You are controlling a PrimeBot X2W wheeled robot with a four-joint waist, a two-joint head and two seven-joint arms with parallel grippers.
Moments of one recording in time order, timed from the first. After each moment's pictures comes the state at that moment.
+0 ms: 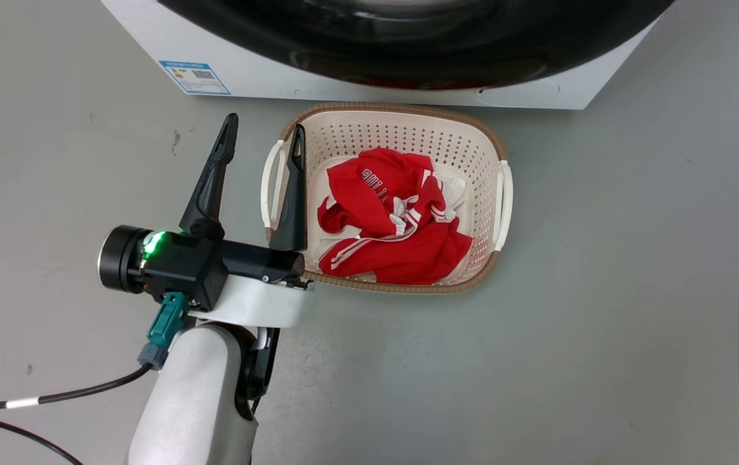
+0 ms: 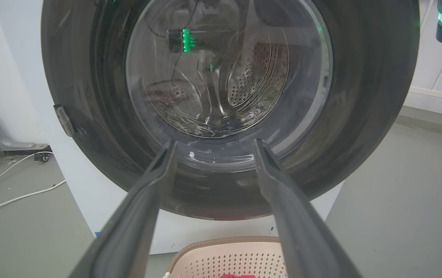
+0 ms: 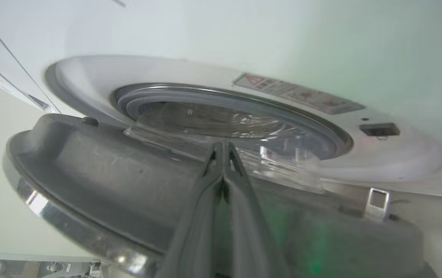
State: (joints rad) left arm -0.38 0.05 -0.20 0.01 -0.10 0.02 -0.26; right arm -1.64 -0.35 0.64 1.09 1.62 0.13 0.58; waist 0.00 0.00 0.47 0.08
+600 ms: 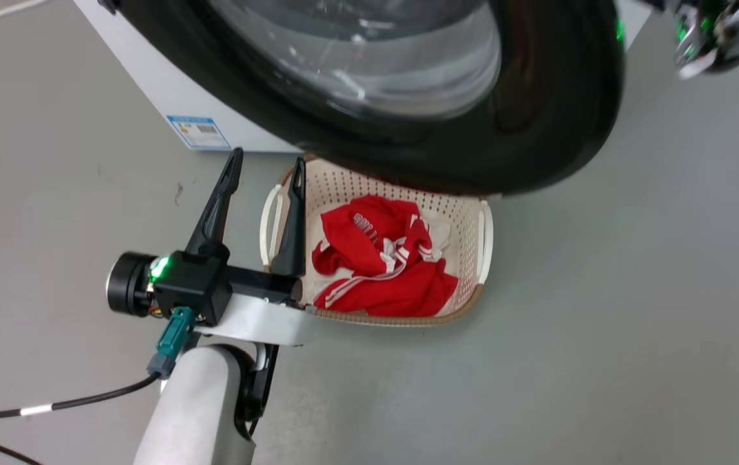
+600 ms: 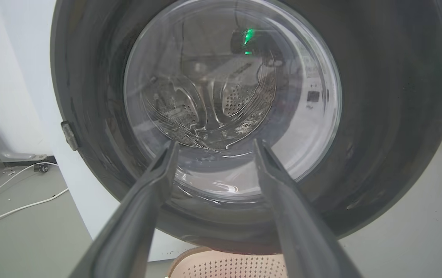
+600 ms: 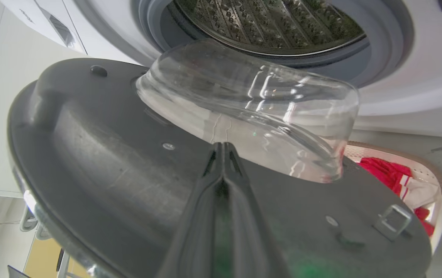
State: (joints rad) left arm -0.33 0.05 -0.19 0.05 -0.09 0.00 -0.26; right arm -1.36 -0.37 0.64 0.87 1.74 0.13 0.71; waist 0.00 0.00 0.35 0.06
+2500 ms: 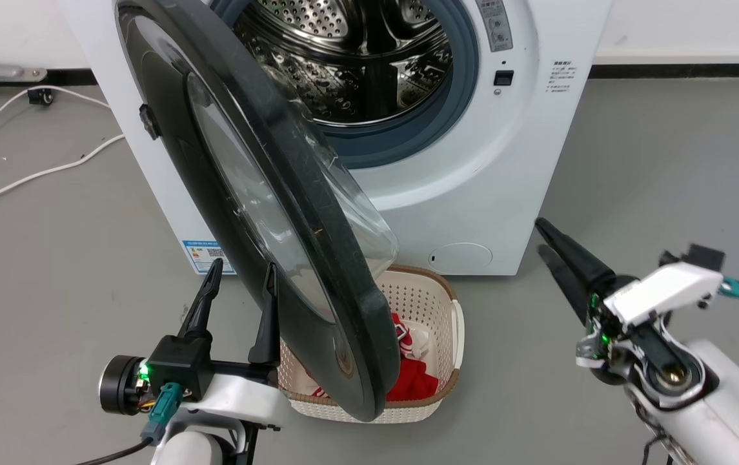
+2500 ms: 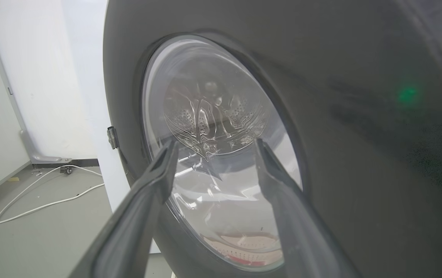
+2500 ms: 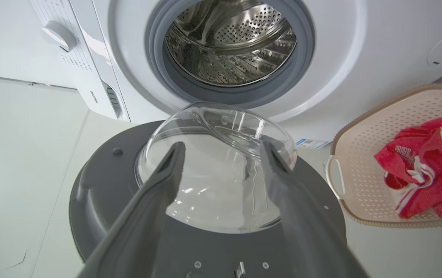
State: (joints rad) left arm -0.11 0.05 -0.12 0.10 -0.09 -0.01 -0.26; right arm -0.50 -0.38 0.61 0.43 1.91 0.13 0.02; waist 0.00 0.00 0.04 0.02
